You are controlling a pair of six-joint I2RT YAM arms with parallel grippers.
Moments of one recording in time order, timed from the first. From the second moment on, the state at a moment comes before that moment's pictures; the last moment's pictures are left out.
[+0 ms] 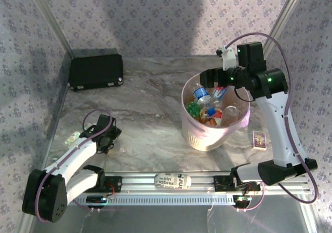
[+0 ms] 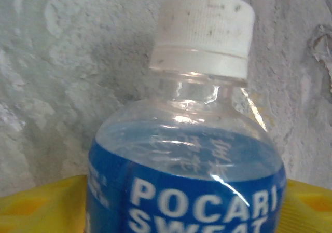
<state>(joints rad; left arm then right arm) -0.31 1.00 0.43 -0.59 -0.15 -1.28 0.28 1.35 1.83 -1.17 -0.31 0.06</state>
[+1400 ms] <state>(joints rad) -0.42 1.05 0.83 0.03 0.63 -0.59 0.66 1.64 1.86 -0.81 -0.44 0.47</state>
